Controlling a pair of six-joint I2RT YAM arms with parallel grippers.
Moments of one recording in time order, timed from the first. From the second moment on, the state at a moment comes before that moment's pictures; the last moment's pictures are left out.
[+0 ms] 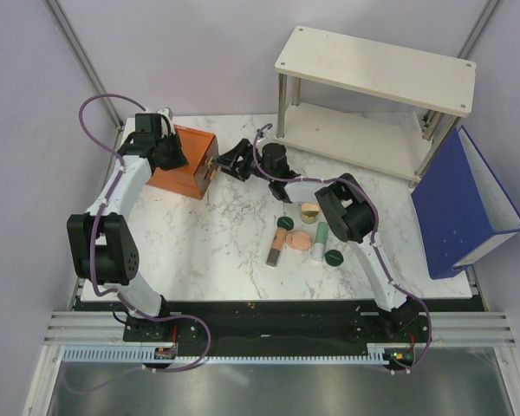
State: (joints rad) left arm -0.03 1.67 1.39 -0.51 0.15 -0.25; right arm 0.62 2.45 1.68 0.69 -0.40 1.18
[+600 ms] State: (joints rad) left arm -0.03 1.68 1.41 -0.52 0.16 -0.25; right arm 0.63 2.54 1.84 0.64 -0.41 1.23
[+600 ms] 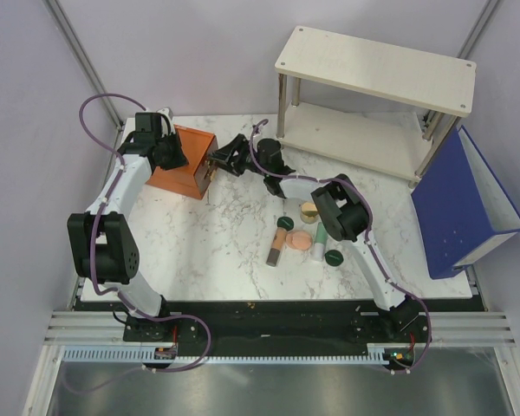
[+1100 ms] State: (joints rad) left arm -0.03 1.69 1.43 -0.53 0.16 -0.25; right arm 0.64 2.57 1.90 0.62 -0.41 1.25
